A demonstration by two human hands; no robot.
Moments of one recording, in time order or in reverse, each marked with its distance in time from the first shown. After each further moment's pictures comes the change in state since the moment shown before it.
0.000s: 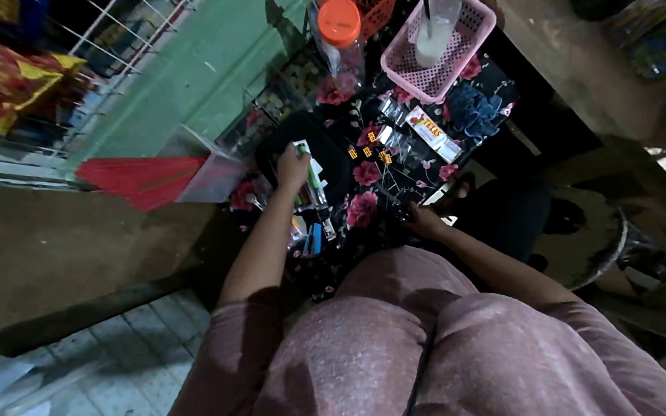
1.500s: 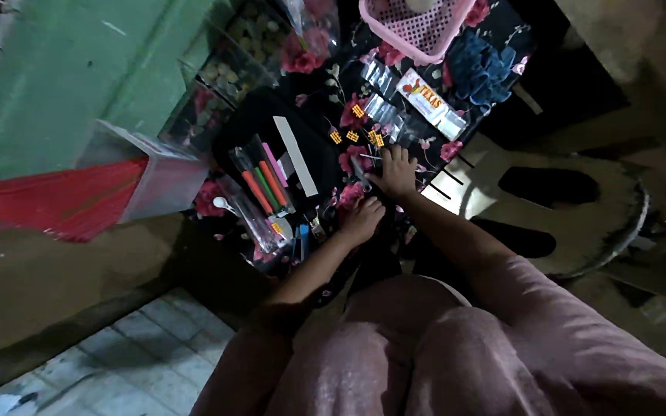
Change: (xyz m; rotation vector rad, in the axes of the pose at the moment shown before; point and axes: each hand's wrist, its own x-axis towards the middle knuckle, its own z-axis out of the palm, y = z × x) left_hand -0.076 -0.030 0.171 0.506 -0.625 0.811; right_hand 0.113 -0.032 0.003 -0.215 0.464 0.031
